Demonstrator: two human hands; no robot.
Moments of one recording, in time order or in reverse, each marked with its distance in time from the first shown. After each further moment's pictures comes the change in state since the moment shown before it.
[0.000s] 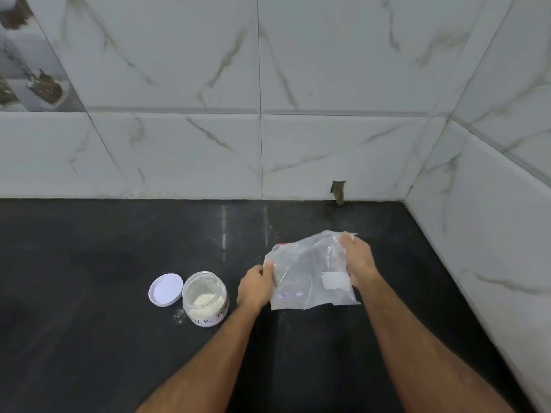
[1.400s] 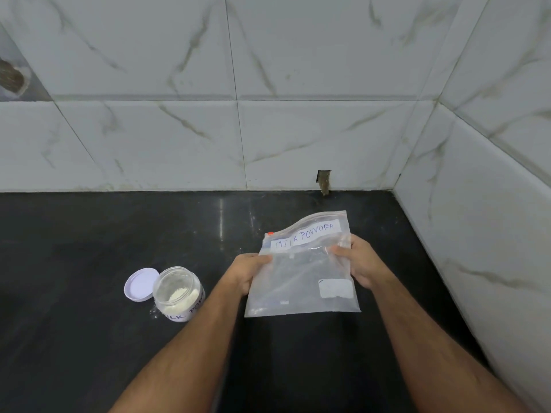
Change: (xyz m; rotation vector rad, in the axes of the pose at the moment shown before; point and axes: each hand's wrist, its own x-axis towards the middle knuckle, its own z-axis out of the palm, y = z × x) left_hand 0.019 0.030 0.016 -0.505 -0.328 -0.302; right_hand 0.031 0.021 -0.067 -0.004 -0.359 -0.082
